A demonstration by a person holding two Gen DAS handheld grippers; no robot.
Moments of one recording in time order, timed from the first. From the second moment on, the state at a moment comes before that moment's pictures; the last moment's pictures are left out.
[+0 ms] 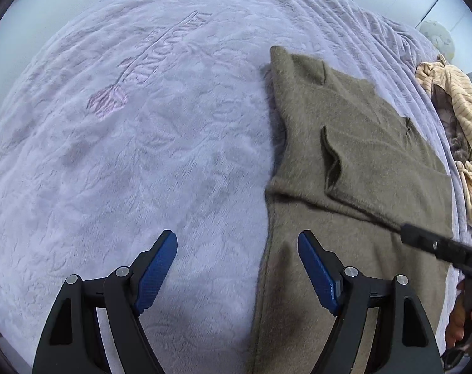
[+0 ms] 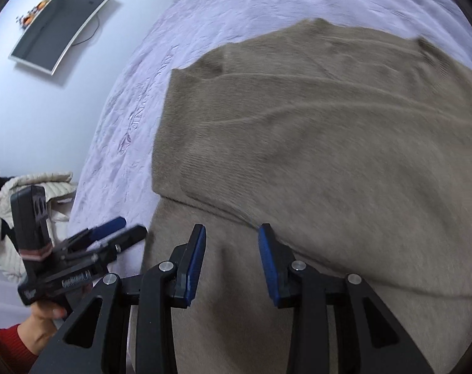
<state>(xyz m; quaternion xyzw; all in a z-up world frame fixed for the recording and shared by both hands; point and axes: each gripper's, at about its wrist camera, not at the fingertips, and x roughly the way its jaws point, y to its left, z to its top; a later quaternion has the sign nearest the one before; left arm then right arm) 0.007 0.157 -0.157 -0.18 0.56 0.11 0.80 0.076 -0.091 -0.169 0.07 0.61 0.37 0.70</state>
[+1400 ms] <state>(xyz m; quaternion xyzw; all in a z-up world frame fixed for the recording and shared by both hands) -0.087 0.068 -0.169 -0.19 0.69 0.00 0.70 -0.036 -0.356 -0.168 0.13 0.68 0.16 0.70</state>
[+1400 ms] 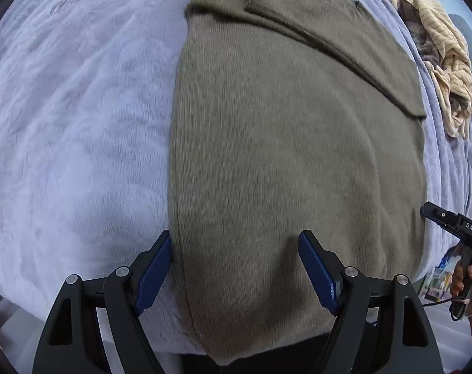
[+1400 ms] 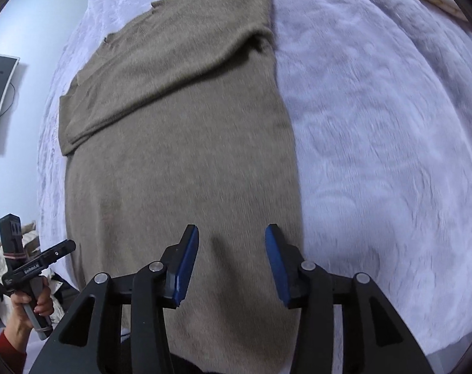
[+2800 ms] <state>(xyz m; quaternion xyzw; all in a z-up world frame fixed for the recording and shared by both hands) -0.164 0.053 -0.186 -0.22 0.74 -0.11 0.62 -0.128 -0.364 -0.212 0.27 0.74 0.27 0.55</state>
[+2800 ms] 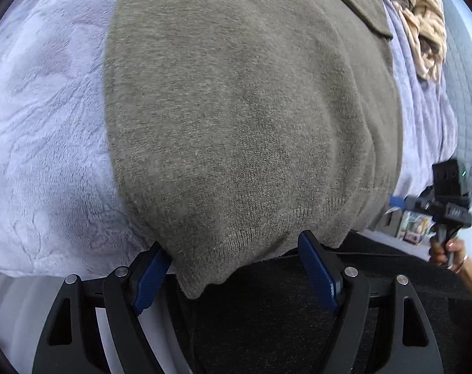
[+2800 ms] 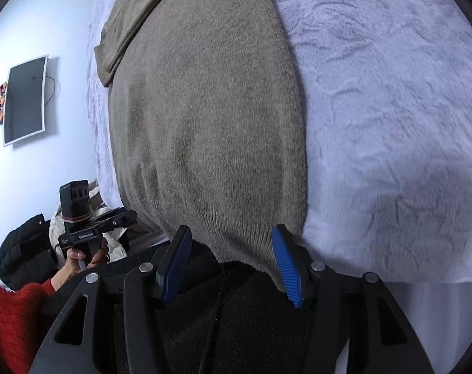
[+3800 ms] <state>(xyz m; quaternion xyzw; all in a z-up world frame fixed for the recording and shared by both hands) -0.066 0.110 -0.116 -0.32 0.59 -0.13 0.73 -0.043 -0.372 -0.170 0.43 0.60 0.35 0.58</state>
